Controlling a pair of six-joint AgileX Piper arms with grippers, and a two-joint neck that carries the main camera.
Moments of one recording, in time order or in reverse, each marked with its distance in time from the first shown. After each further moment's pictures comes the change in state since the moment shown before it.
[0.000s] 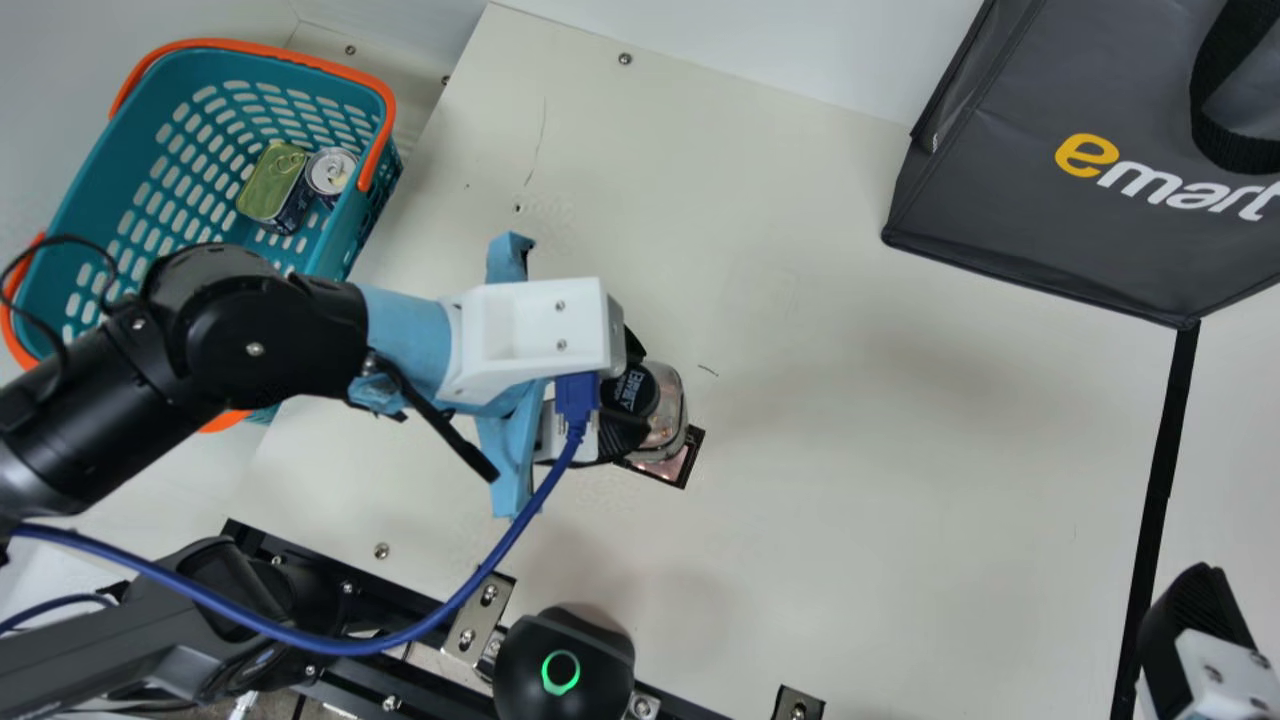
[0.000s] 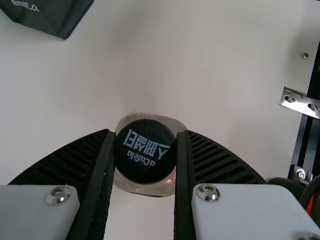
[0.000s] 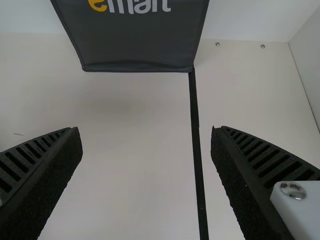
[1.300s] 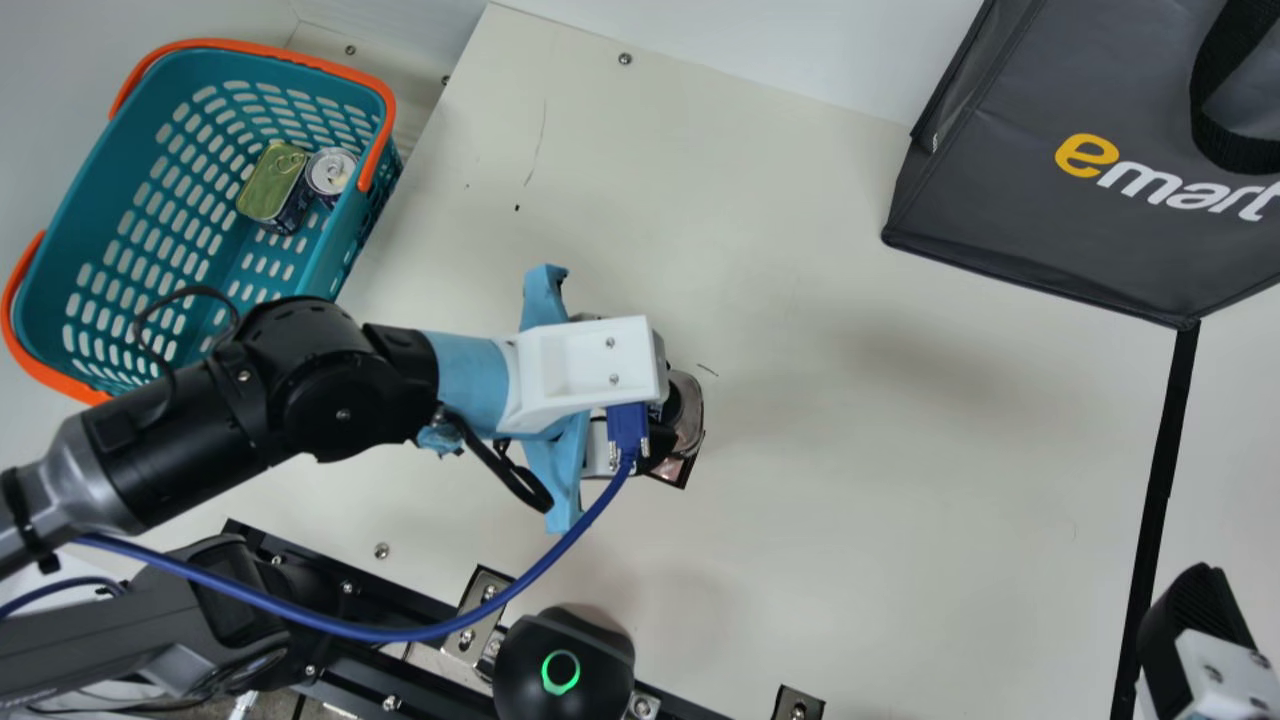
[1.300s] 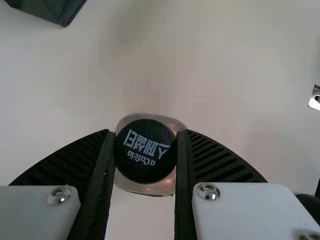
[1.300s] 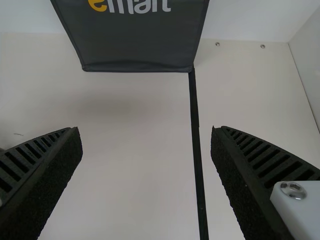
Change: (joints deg) left arm -8.6 2.7 5.0 7.9 -12.2 -10.5; right arm 0.0 0.0 0.0 0.0 0.0 0.0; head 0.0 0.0
